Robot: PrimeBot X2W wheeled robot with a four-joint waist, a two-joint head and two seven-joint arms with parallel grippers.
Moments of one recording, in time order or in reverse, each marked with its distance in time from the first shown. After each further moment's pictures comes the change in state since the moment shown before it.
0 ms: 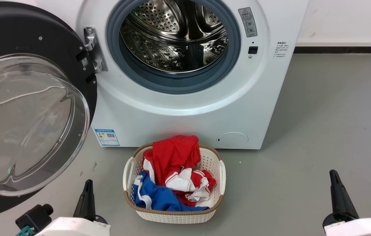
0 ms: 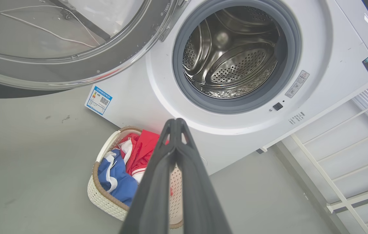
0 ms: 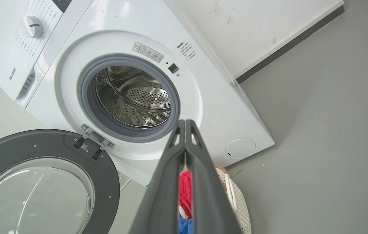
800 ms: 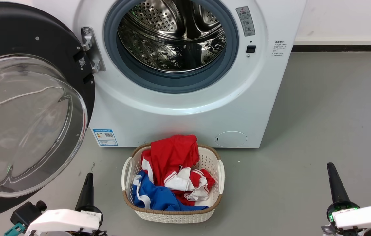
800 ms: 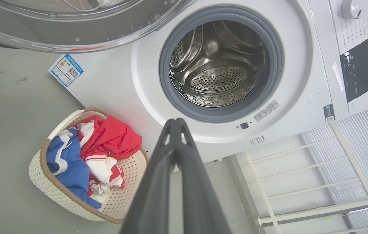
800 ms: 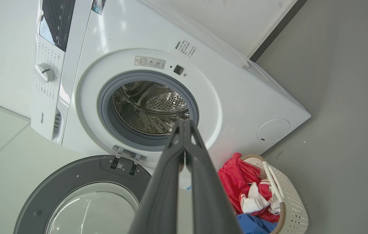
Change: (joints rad) left arm -0.053 0.000 0.024 0.033 -0.322 -0.024 0.077; right arm -0.069 -0.006 -0.002 0.059 0.319 0.000 0.075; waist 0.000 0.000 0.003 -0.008
